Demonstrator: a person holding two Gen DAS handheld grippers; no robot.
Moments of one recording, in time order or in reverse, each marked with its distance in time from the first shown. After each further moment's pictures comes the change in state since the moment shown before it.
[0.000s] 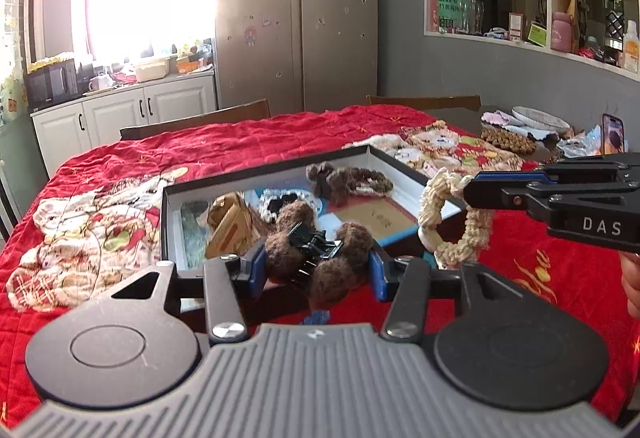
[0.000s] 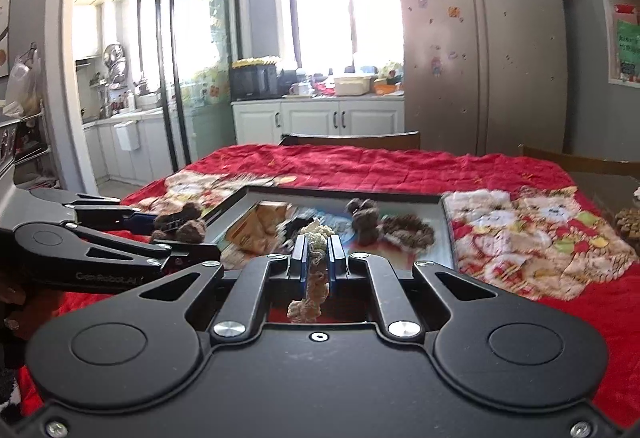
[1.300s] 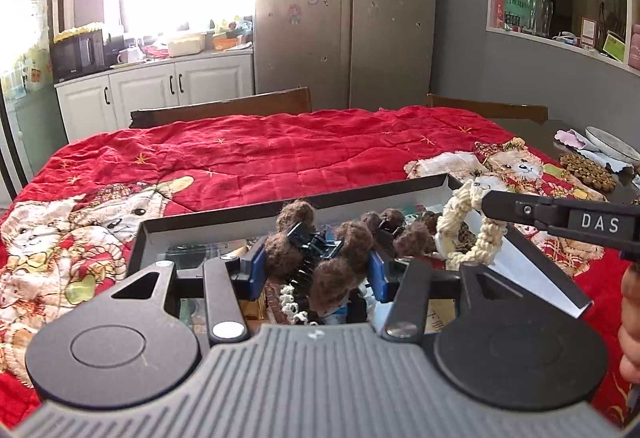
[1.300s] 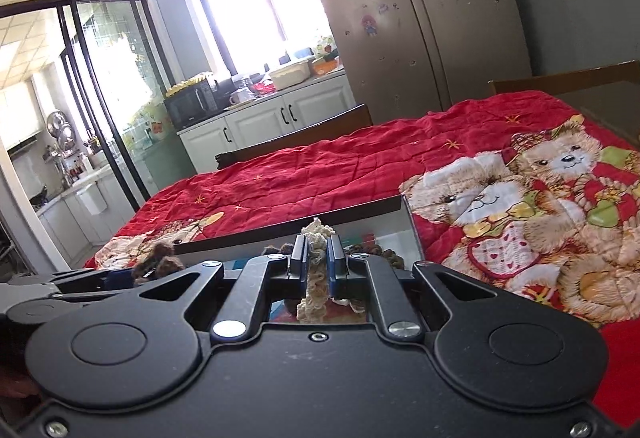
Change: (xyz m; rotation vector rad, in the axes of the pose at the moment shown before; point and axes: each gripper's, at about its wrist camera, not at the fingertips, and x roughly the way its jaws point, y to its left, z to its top) left arm 0.140 0.023 0.044 -0.093 0.055 0.114; right arm 0.162 -0.104 0.018 0.324 0.032 -0.057
